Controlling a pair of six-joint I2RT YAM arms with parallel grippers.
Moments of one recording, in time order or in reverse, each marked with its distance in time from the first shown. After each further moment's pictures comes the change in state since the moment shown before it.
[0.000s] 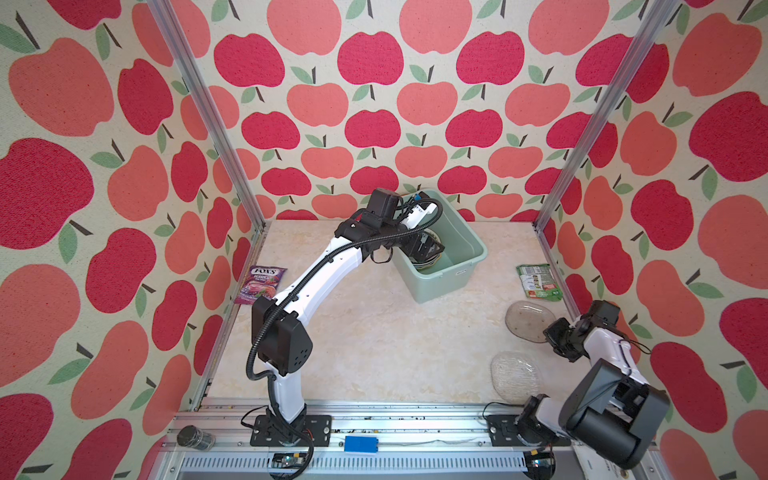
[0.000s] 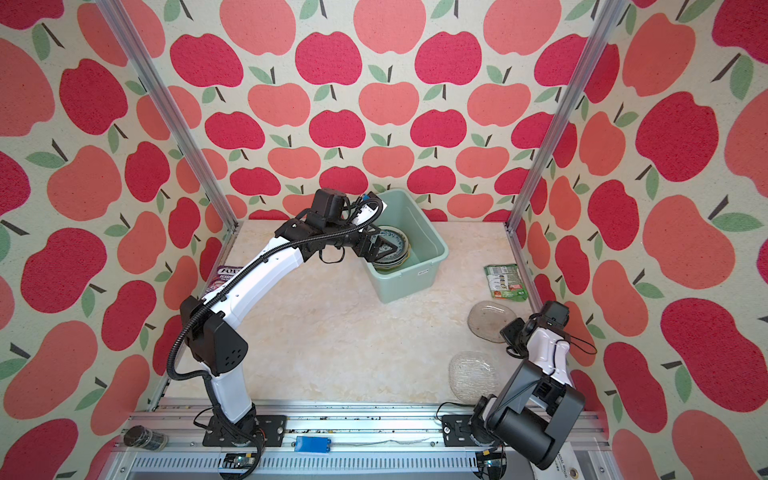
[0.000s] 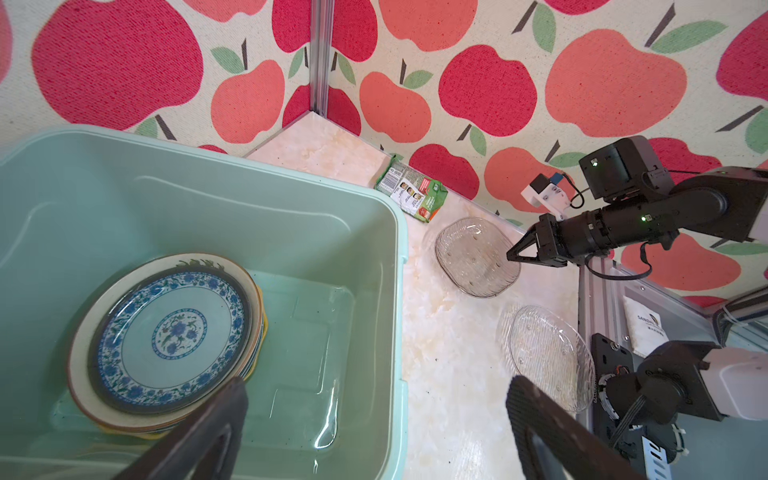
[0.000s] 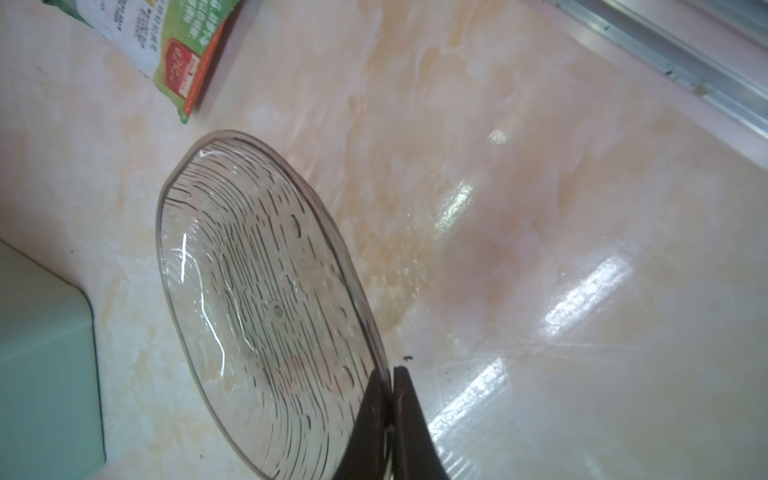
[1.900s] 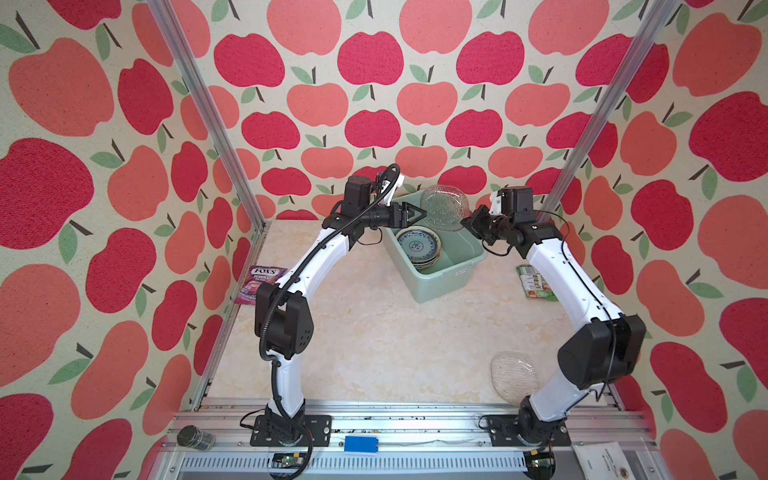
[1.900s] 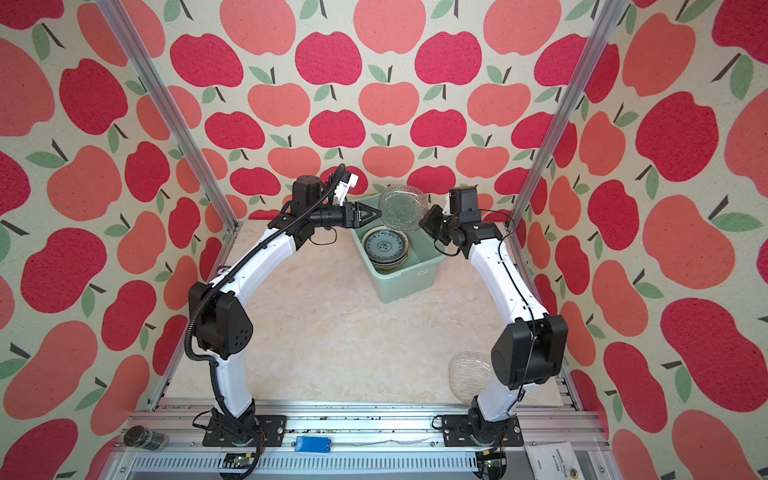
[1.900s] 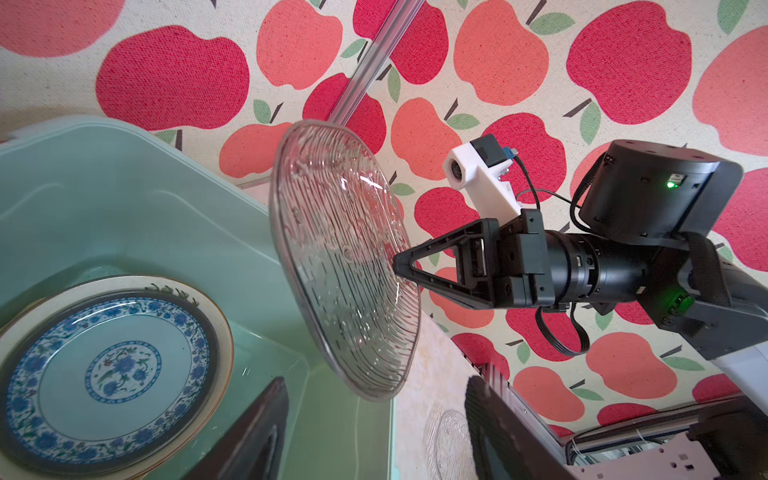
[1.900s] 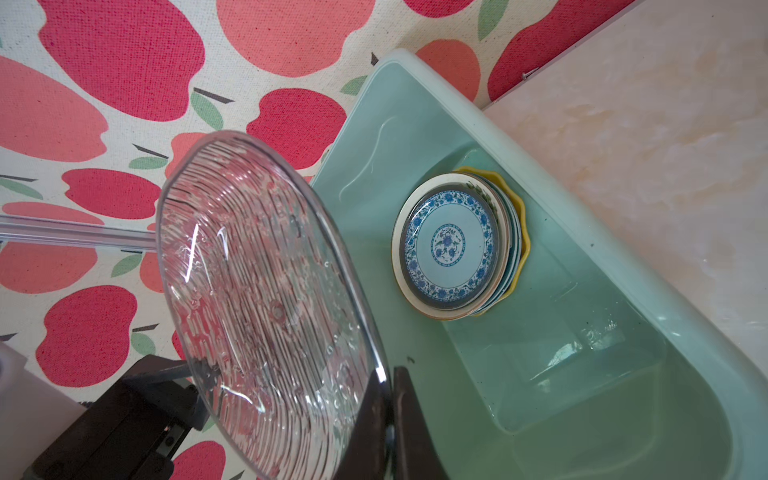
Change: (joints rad) left arm 0.171 0.111 0.006 0.357 0.266 -0.511; right arm 0.838 0.459 0.991 0.059 -0.053 0.446
